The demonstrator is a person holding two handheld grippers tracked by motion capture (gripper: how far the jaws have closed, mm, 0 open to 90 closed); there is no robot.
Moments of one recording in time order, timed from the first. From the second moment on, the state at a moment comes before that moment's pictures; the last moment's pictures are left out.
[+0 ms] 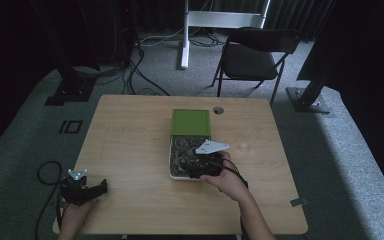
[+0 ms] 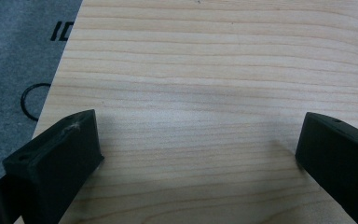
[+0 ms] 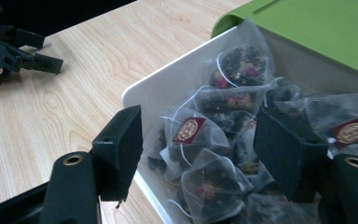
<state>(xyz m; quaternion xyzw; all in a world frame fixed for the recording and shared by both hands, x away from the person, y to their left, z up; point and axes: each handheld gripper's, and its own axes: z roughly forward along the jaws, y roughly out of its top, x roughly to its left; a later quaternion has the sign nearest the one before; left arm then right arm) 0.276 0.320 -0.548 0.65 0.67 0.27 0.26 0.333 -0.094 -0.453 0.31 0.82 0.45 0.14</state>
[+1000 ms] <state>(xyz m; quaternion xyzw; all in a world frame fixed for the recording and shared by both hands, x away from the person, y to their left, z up) 0.276 0.321 -0.548 0.65 0.66 0.27 0.26 0.339 -0.070 -0.478 0.26 0.88 0.38 0.14</state>
